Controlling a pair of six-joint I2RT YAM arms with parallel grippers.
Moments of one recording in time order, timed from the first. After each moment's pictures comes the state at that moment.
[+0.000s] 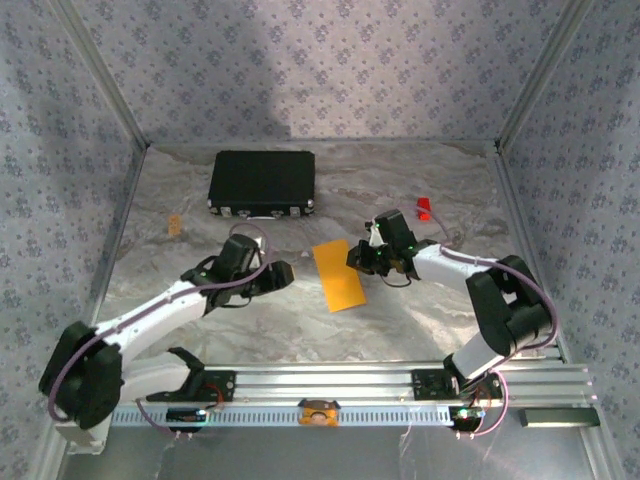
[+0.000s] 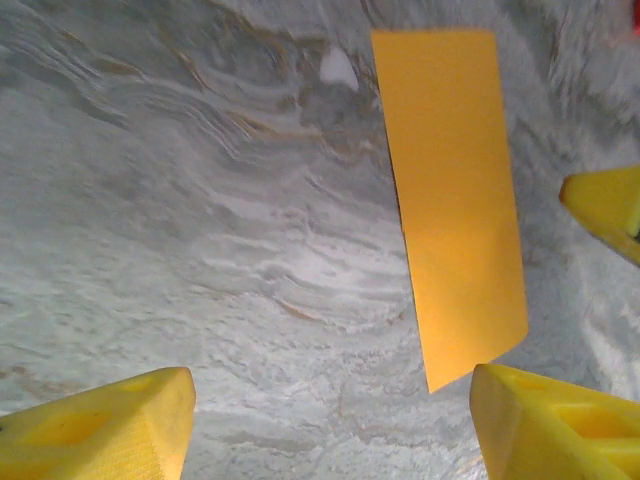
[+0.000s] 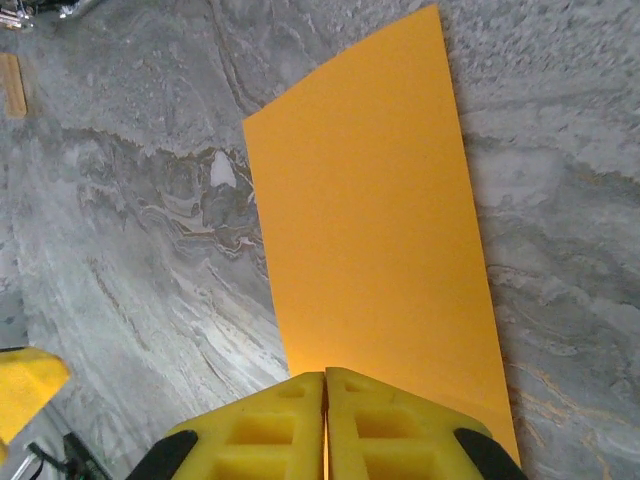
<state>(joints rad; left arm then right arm) -0.63 1.17 0.61 -0.30 0.20 -0.82 0.49 1.57 0.76 -0.08 -0.47 0.73</state>
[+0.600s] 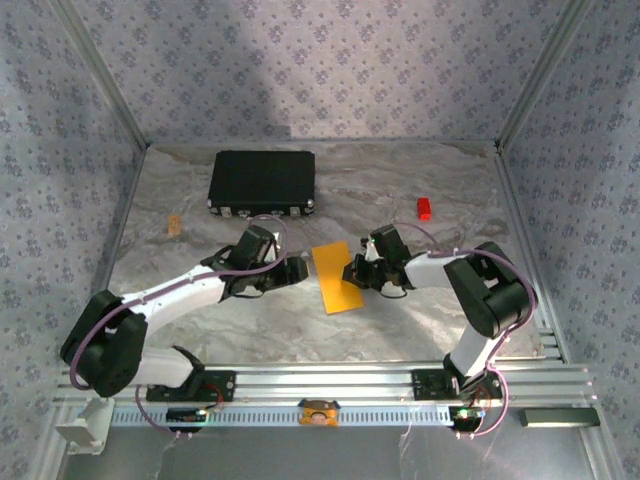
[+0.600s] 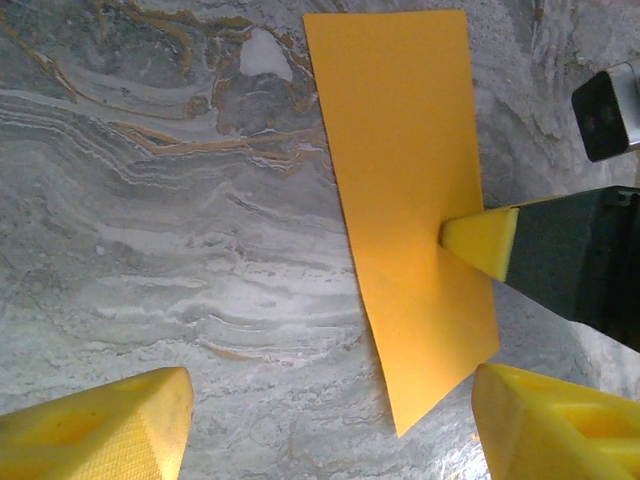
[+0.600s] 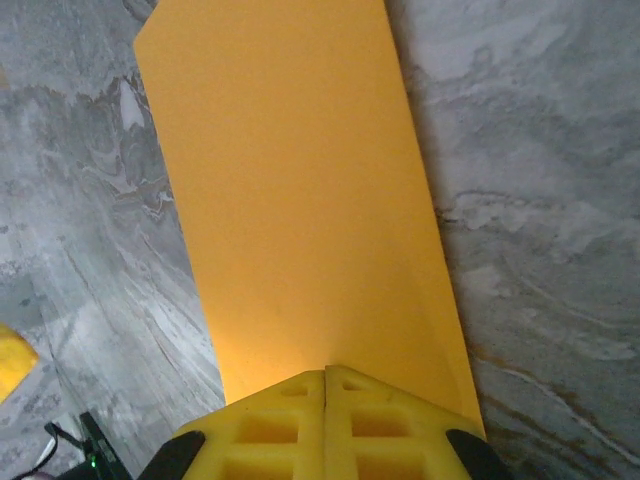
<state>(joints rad) -0.66 1.33 0.68 -0.24 0.25 -0.81 0.52 1.69 0.66 0.14 -0.53 0.85</state>
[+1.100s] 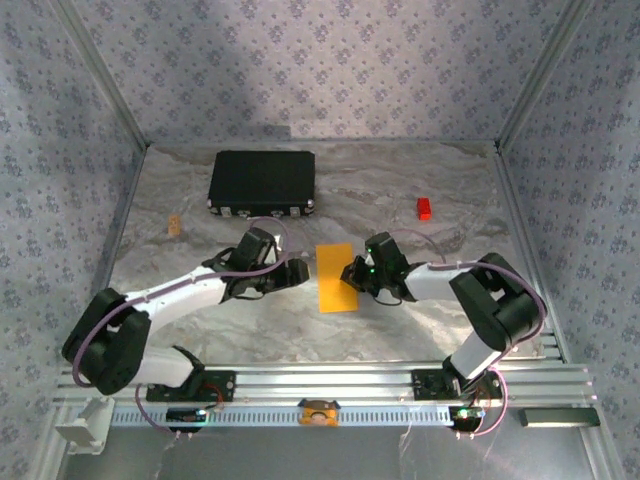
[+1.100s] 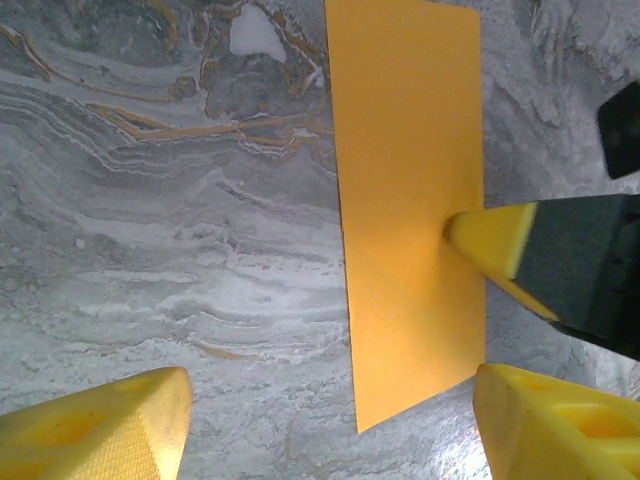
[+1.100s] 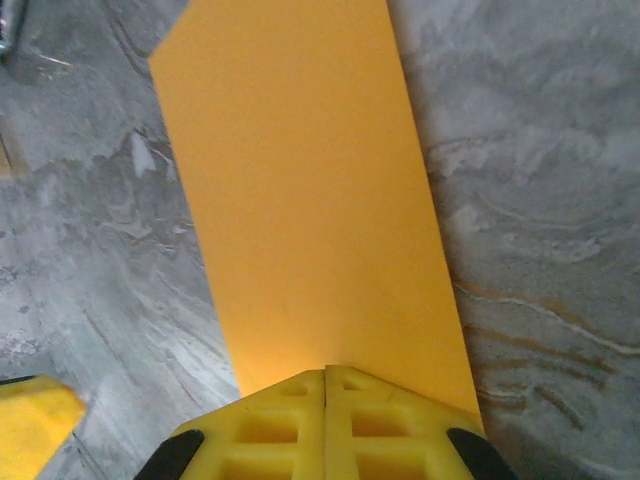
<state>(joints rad) -0.66 1.35 0.66 -0.19 0.28 -0.81 0.59 1.60 0.58 0.21 -0.35 1.06</state>
